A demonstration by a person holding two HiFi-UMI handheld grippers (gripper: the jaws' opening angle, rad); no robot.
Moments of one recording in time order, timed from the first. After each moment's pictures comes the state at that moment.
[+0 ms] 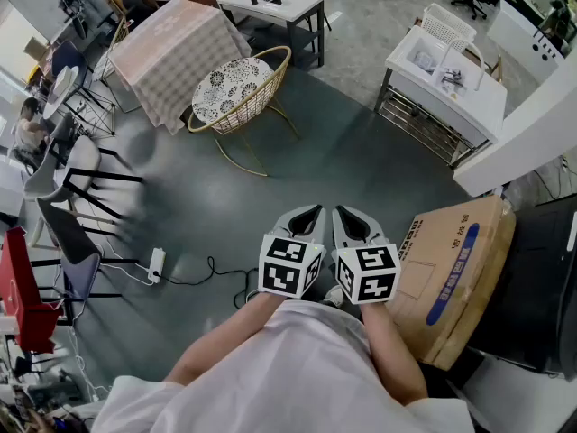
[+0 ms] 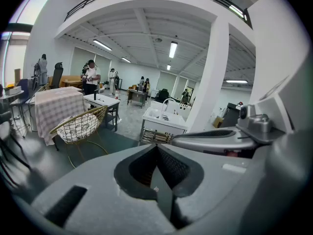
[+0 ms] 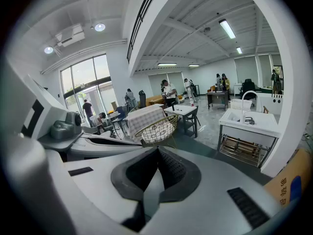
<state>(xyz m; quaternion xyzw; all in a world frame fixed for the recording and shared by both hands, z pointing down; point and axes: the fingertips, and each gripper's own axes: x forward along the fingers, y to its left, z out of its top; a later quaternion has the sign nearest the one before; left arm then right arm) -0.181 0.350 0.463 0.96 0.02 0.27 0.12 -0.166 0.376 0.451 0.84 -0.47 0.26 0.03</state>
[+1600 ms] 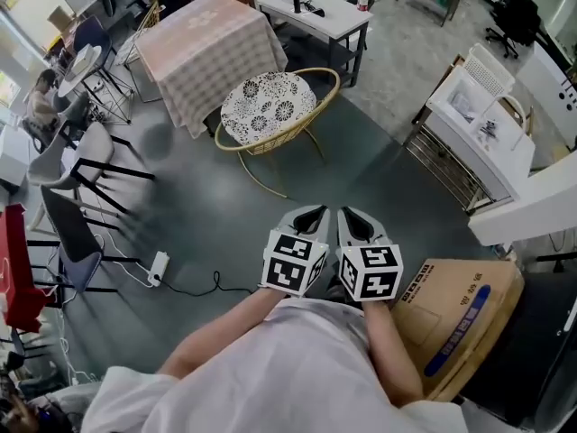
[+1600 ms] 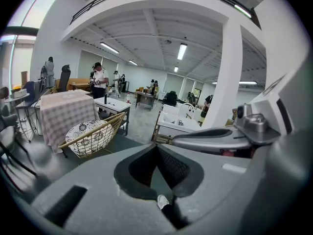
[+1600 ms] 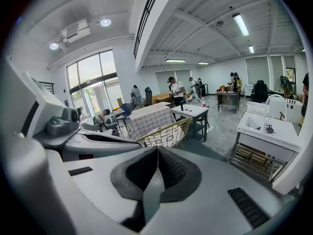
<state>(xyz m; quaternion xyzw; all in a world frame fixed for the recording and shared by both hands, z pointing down) -0.125 0.197 0.469 0.96 -0.02 0.26 0.12 -0.105 0.223 0.462 0.82 -0.51 0.26 0.05</state>
